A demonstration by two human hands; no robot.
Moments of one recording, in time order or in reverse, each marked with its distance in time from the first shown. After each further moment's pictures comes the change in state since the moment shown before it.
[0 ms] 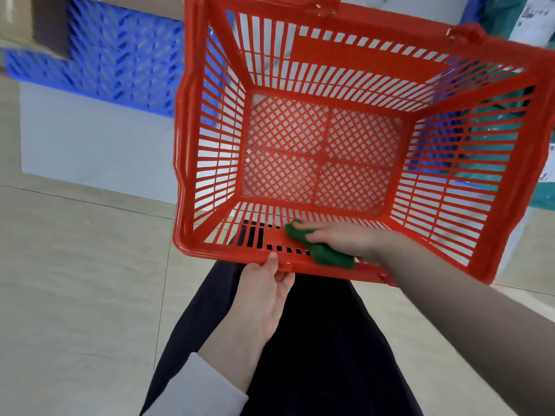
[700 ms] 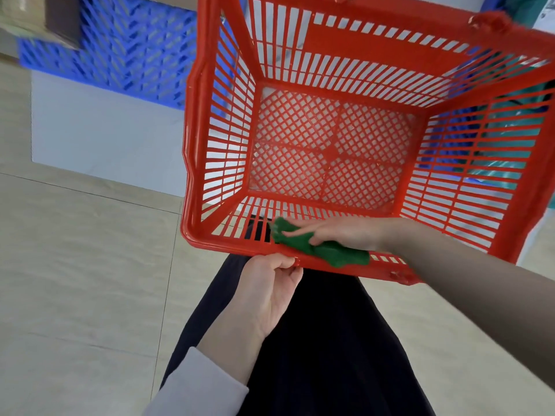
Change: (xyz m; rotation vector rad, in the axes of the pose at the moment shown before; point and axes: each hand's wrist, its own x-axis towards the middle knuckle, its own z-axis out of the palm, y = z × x) left_hand 0.001 0.000 -0.005 -0.124 -0.199 -0.023; right_hand 0.002 -0.005 -0.005 -0.121 -0.240 -0.184
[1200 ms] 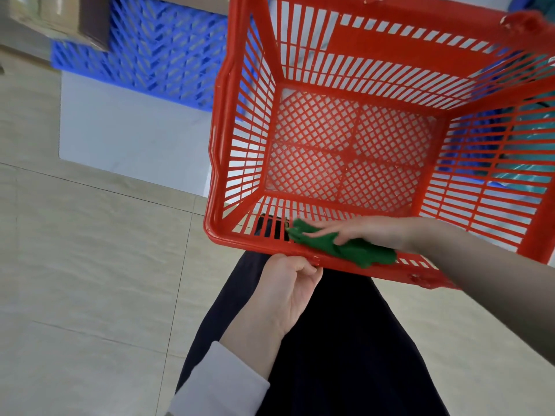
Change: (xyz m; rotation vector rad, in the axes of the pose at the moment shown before) left_hand -0.005 0.002 0.000 0.044 -0.055 0.000; right_hand -0.005 0.002 -0.005 0.104 -0.032 -0.011
